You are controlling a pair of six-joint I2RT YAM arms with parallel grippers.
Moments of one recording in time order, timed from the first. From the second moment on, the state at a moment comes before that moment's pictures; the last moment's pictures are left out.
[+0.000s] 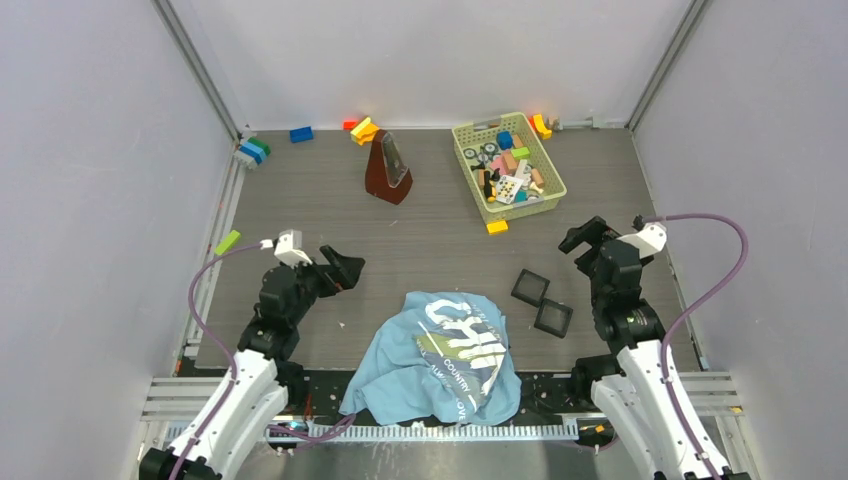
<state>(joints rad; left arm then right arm) -0.26 0.58 0.22 0.09 0.11 -0.62 0.13 0.59 0.49 -0.25 0.41 0.61</state>
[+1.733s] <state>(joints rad) -0.45 1.58 0.81 0.33 0.73 -0.66 0.52 0.86 0.73 -0.54 0.07 0.58</state>
